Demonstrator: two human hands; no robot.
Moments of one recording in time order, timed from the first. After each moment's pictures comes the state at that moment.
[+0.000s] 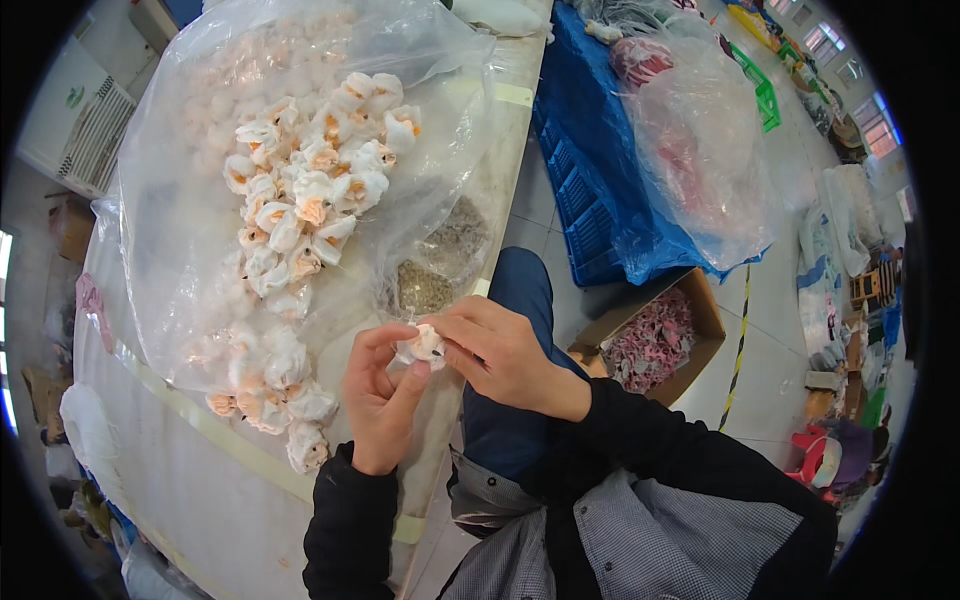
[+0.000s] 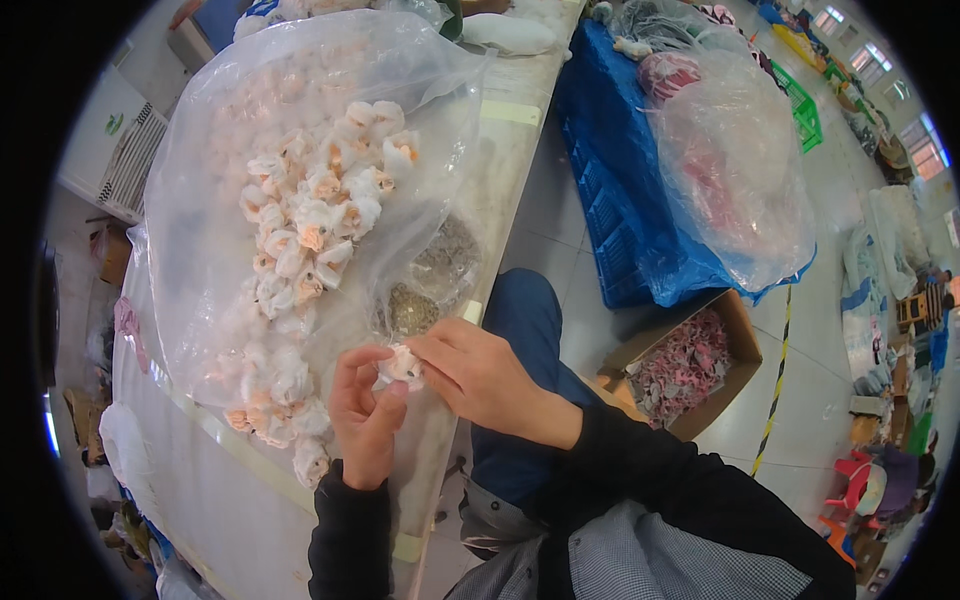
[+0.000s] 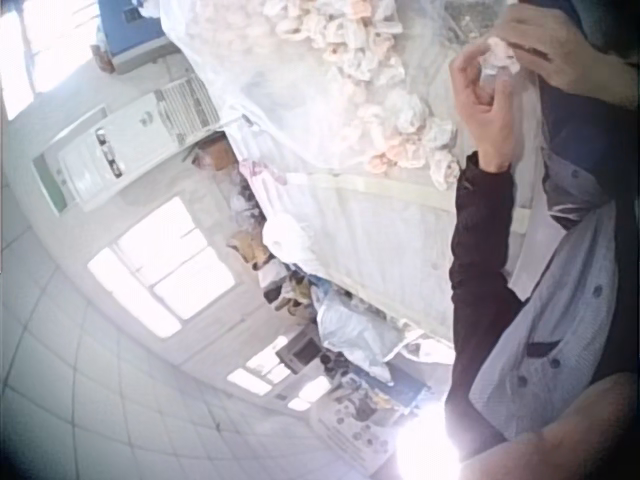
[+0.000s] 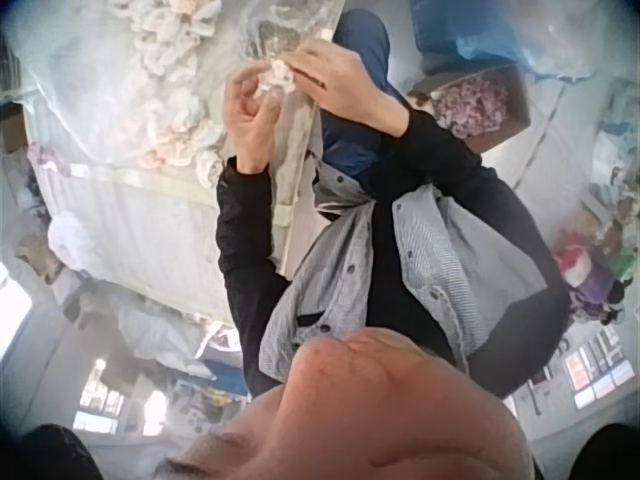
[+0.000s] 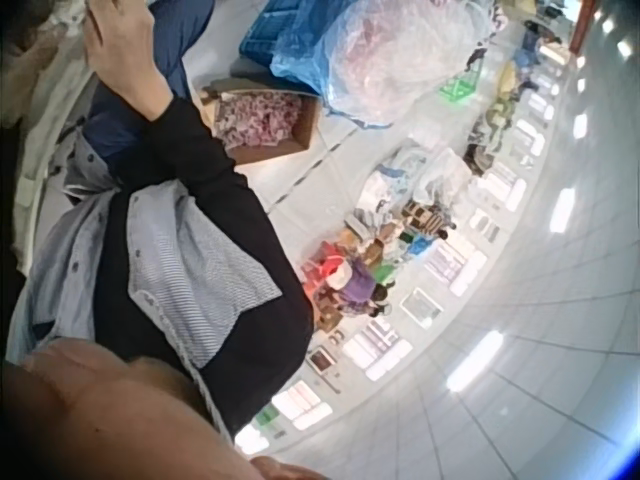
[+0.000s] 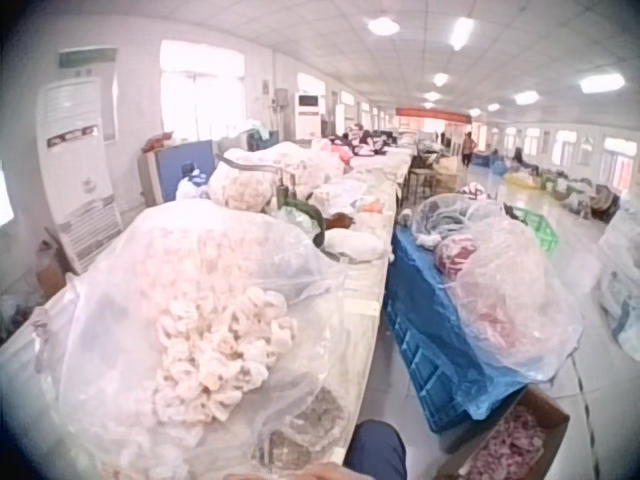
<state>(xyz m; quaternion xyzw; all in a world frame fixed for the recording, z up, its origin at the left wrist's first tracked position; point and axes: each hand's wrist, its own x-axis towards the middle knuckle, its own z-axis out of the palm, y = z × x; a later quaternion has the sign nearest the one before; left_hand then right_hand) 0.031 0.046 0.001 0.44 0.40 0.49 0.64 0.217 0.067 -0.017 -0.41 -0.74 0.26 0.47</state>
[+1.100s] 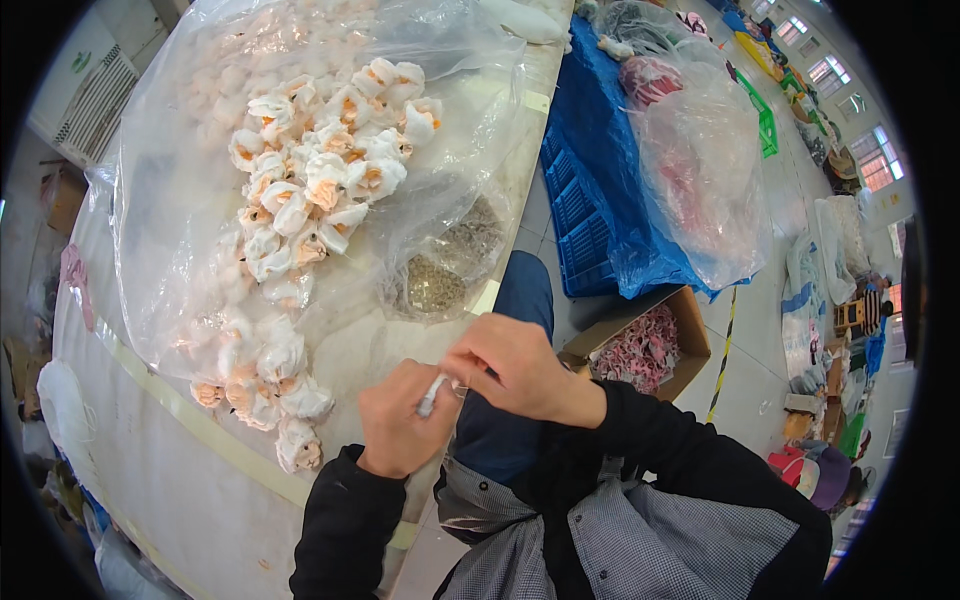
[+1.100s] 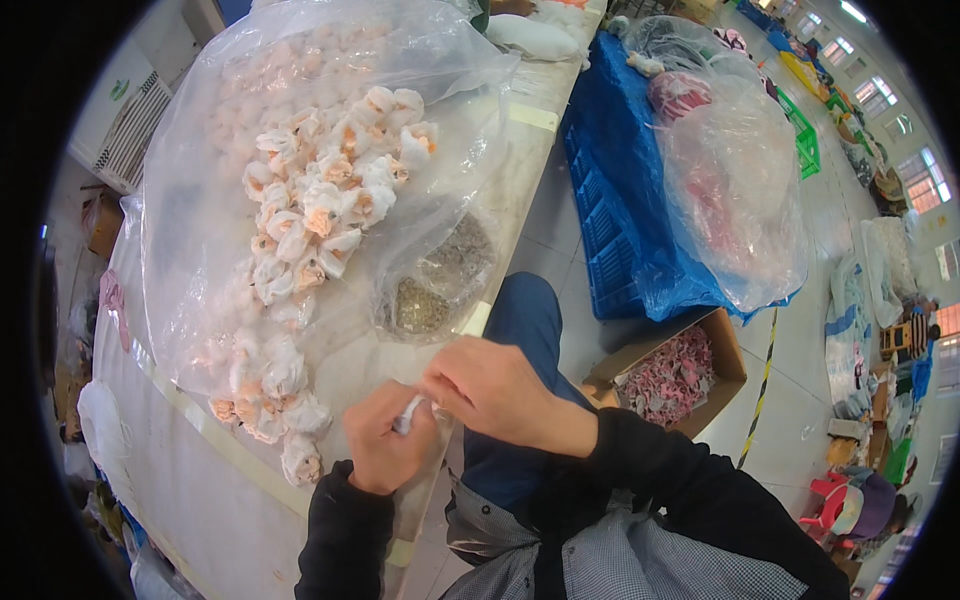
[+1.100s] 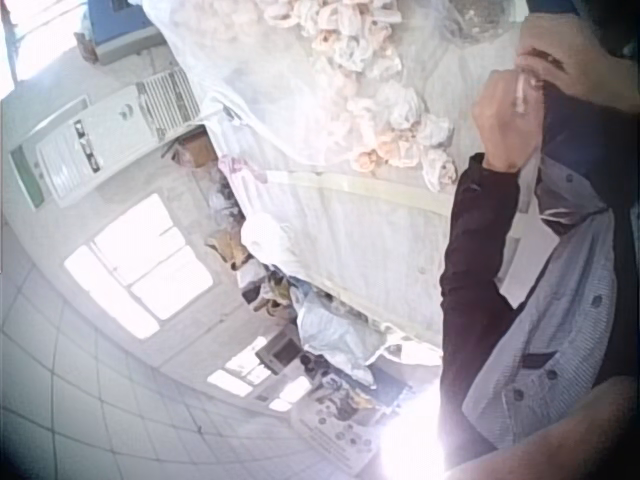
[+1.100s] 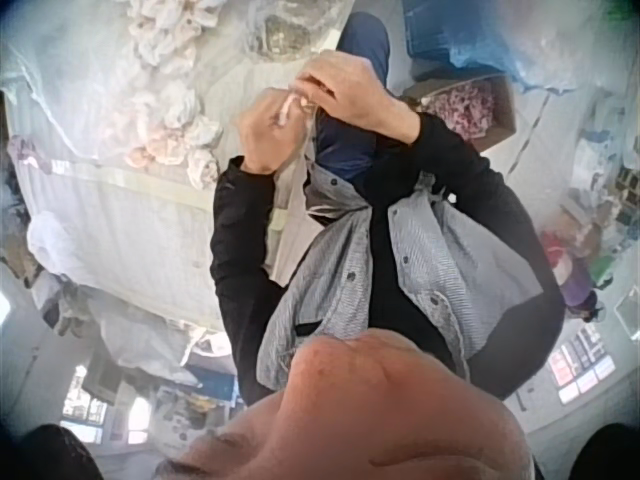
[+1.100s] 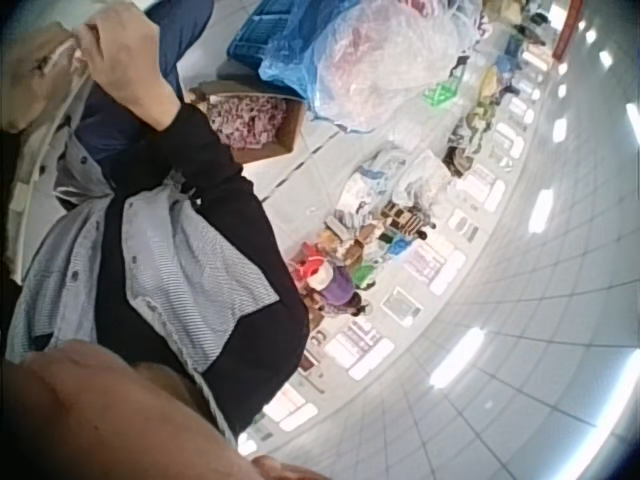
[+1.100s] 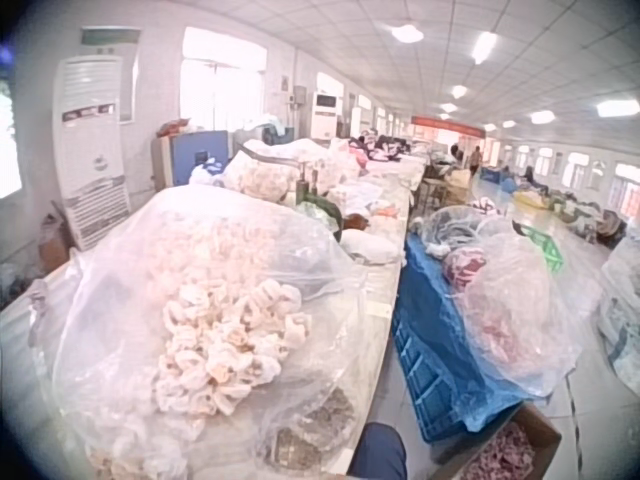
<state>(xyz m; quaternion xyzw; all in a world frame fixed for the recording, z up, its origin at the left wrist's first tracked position) 0.031 0.035 -0.010 0.70 0.48 0.40 0.33 0.221 0.065 -0.007 -0.41 -0.78 0.25 0.40</state>
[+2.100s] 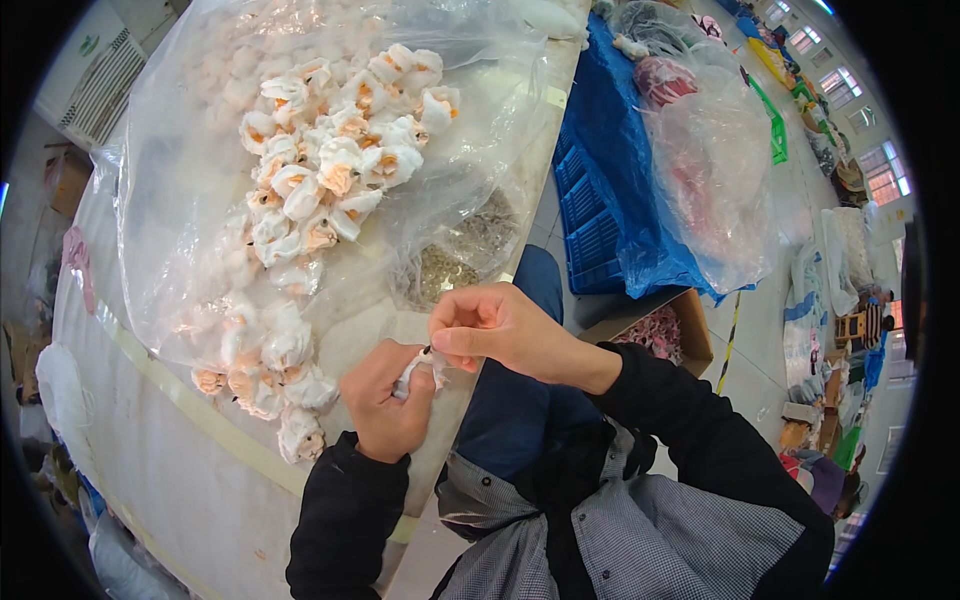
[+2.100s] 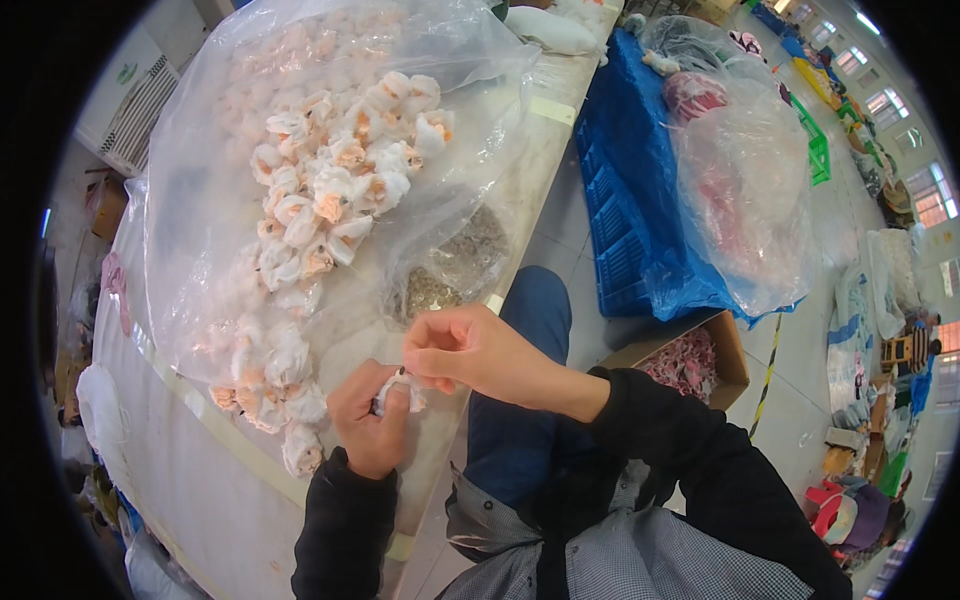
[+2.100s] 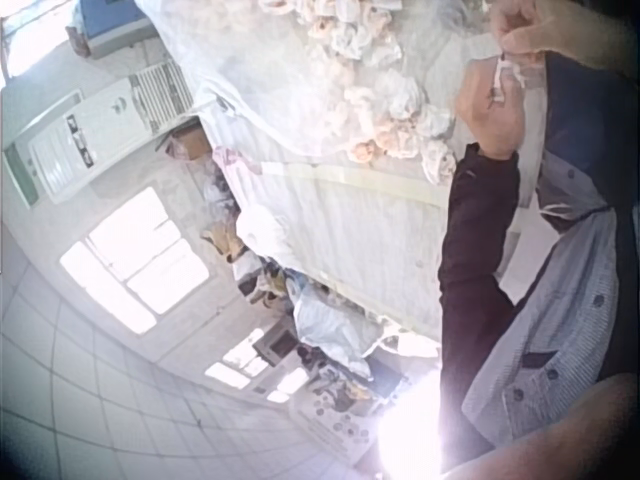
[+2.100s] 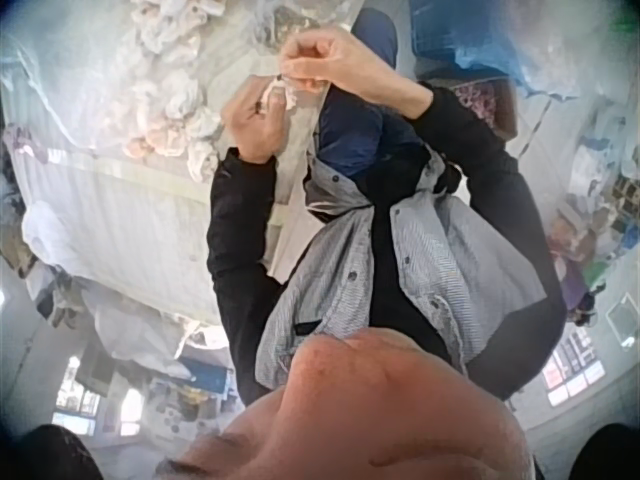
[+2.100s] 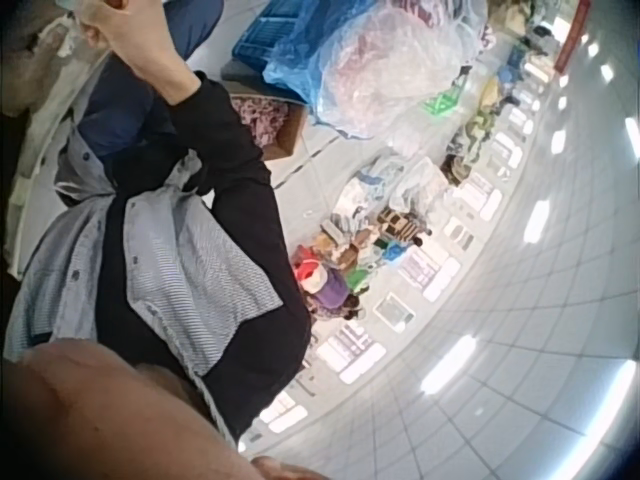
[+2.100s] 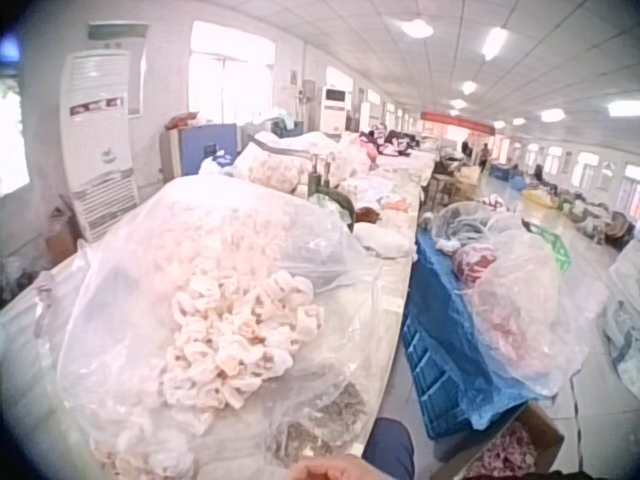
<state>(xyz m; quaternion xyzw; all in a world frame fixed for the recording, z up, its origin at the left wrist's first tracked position) 0.019 0.043 -0.018 0.65 0.49 0.48 0.33 0.213 0.098 0.011 -0.32 -0.42 0.79 0.30</state>
